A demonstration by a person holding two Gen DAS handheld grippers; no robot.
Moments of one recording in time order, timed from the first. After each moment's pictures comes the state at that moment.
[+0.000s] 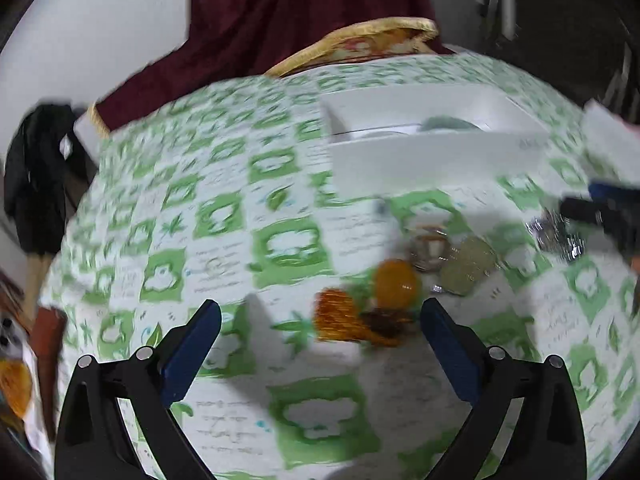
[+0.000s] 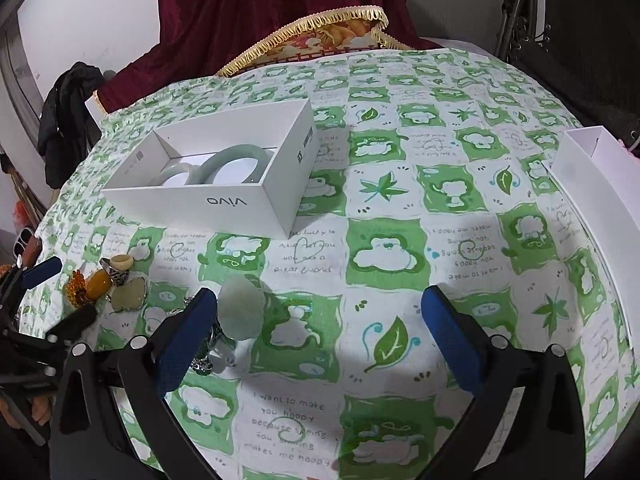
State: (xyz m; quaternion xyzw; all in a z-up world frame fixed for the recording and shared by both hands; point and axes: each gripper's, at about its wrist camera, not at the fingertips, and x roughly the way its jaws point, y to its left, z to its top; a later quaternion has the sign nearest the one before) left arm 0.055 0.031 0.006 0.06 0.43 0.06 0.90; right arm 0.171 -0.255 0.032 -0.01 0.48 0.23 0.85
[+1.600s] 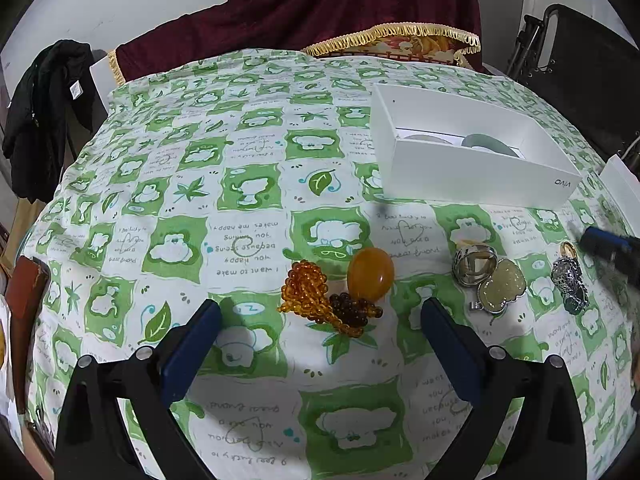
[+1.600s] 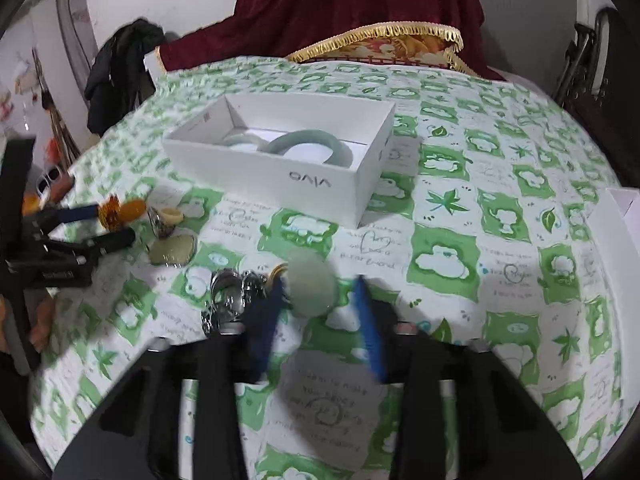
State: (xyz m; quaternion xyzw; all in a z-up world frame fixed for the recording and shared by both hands) left arm 0.059 0.061 0.000 -0.02 0.45 0.07 0.89; right arm 0.156 -0.242 0.039 -0.06 0.45 0.32 0.83
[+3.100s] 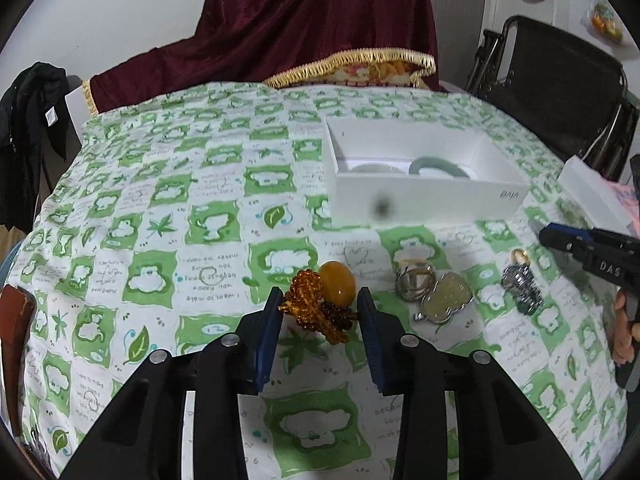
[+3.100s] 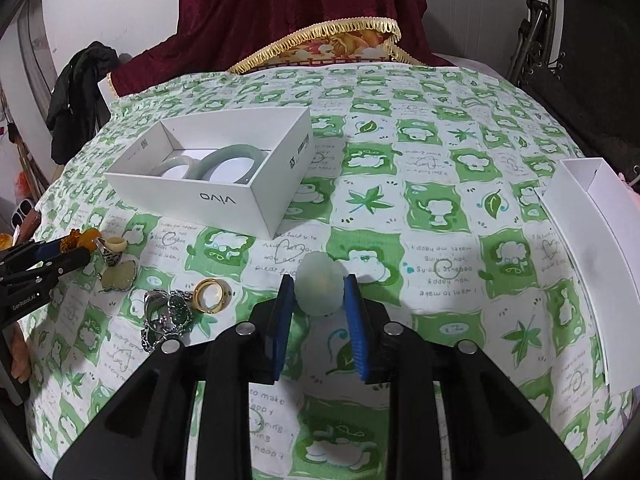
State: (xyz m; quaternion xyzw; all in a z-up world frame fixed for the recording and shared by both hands) left arm 0.048 0.046 0.019 -0.02 0.40 0.01 0.92; right arm 0.171 -0.267 0.037 -0.04 0.45 0.25 0.85
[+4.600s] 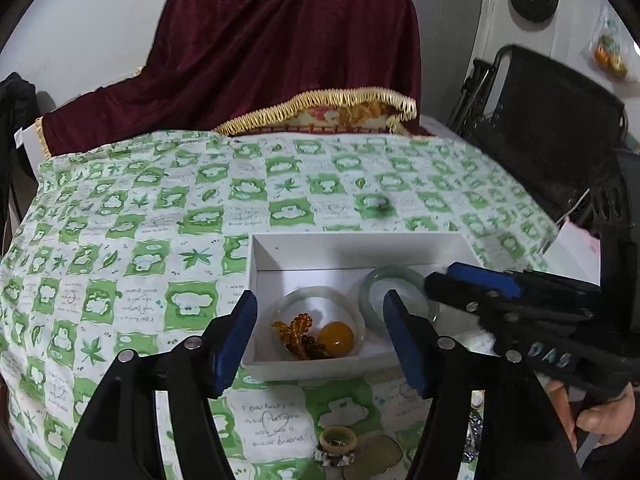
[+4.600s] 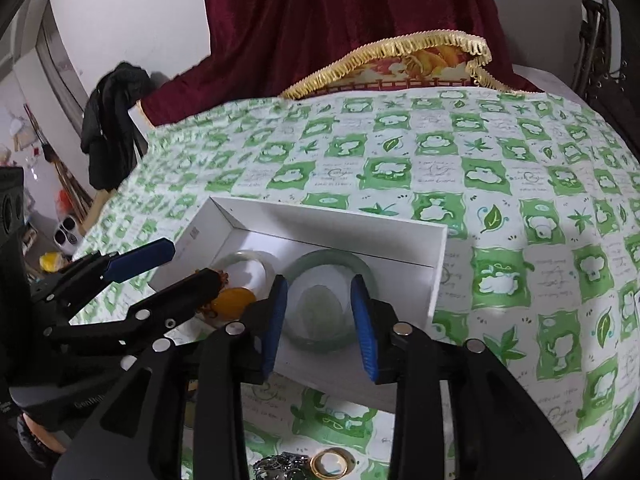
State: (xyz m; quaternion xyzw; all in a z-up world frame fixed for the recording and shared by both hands) left arm 0.142 0.019 0.059 -0.05 0.37 -0.03 0.93; right arm 0.241 -0.181 0.061 0.01 0.46 0.33 0.82
